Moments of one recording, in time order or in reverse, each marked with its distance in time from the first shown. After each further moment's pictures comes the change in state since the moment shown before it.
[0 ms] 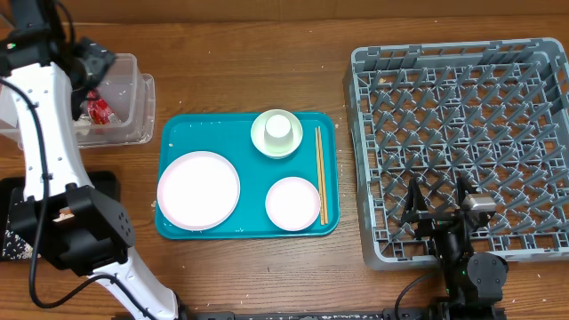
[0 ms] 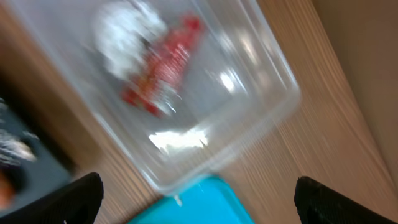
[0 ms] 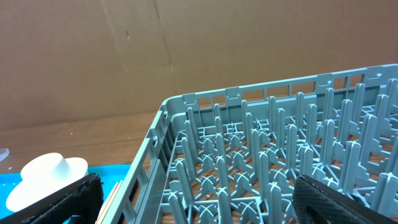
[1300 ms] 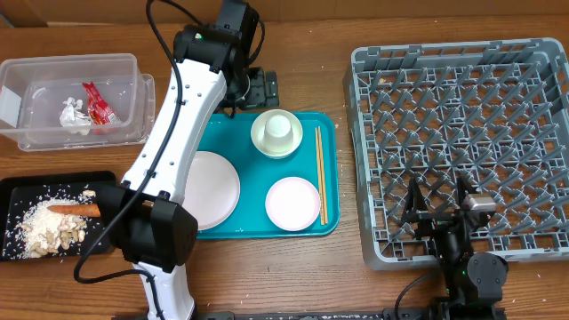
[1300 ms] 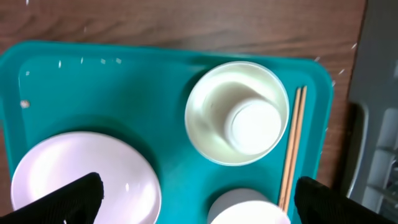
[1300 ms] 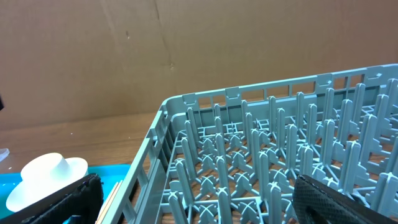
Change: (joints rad) left arm -0.612 0.002 -0.019 -0.175 0.014 0.315; right arm 0.000 0.000 0.000 0.000 0.000 0.000
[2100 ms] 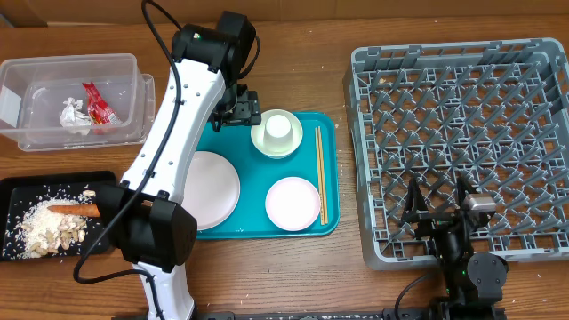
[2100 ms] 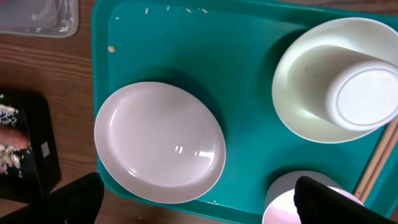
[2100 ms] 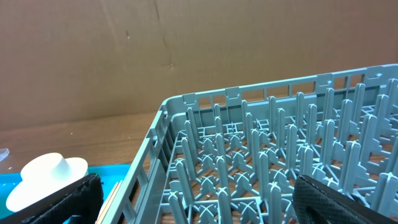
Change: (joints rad) left arm 0.005 0.000 -0.001 -0.199 -0.197 -0.059; right arm 0.000 0.000 0.000 0.000 0.000 0.000
